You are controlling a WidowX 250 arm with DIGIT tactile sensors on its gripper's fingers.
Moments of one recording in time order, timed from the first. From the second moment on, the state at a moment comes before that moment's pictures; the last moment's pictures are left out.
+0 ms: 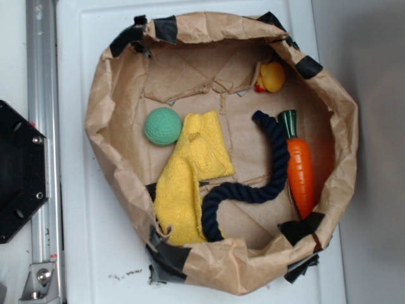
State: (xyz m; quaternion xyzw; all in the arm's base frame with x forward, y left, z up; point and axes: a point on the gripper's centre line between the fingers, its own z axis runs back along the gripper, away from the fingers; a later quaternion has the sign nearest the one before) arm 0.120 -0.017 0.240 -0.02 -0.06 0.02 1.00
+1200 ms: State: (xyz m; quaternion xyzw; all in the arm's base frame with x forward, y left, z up) arm 0.304 -0.055 0.036 -0.01 -0.06 0.06 1.00
